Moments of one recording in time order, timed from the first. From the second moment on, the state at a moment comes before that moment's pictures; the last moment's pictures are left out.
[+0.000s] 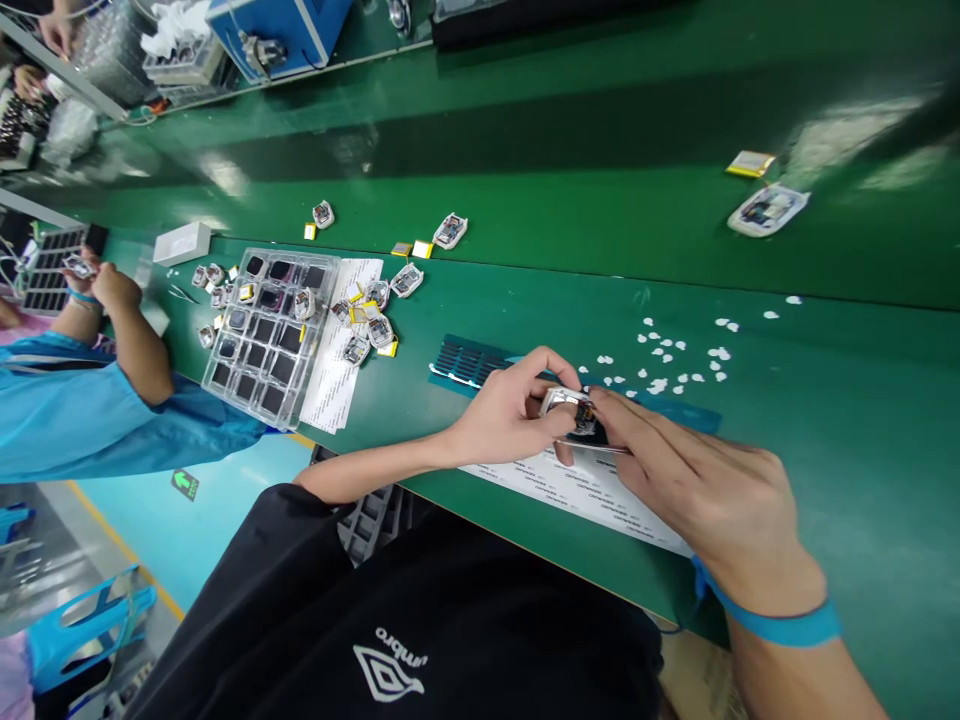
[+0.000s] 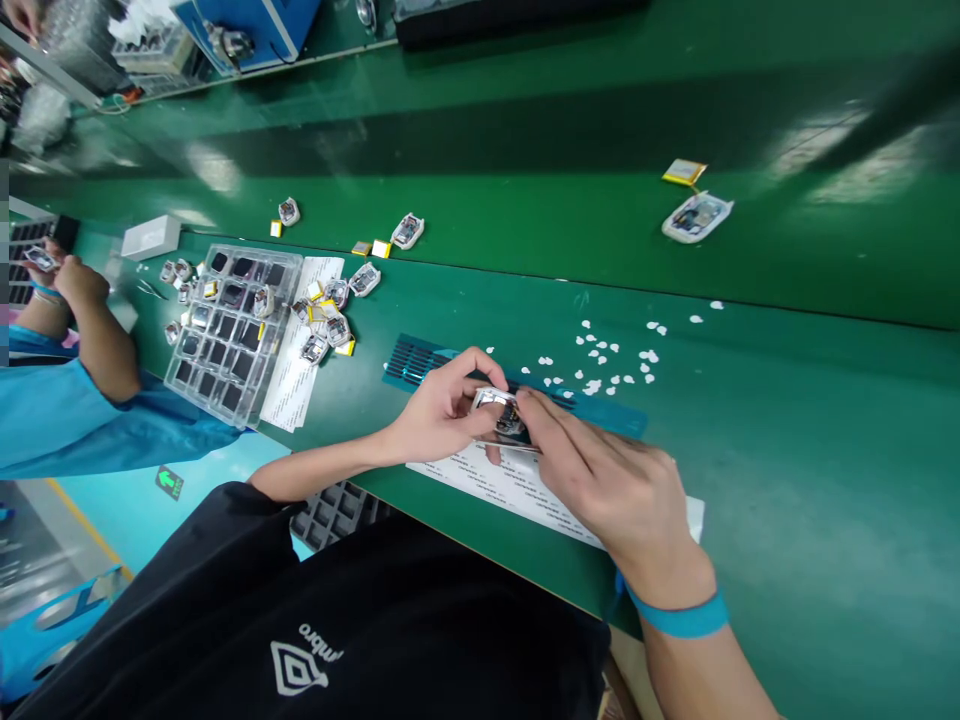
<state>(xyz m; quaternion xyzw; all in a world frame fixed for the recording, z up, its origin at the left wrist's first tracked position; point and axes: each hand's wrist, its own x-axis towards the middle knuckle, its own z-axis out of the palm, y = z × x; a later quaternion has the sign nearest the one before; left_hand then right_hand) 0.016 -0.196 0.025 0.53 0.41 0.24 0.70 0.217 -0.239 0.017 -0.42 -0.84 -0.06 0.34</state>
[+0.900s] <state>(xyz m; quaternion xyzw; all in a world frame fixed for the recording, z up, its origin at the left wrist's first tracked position) 0.021 -0.211 0.012 0.60 0.41 0.31 0.61 0.203 -0.239 0.022 -0.62 -0.61 0.32 0.38</state>
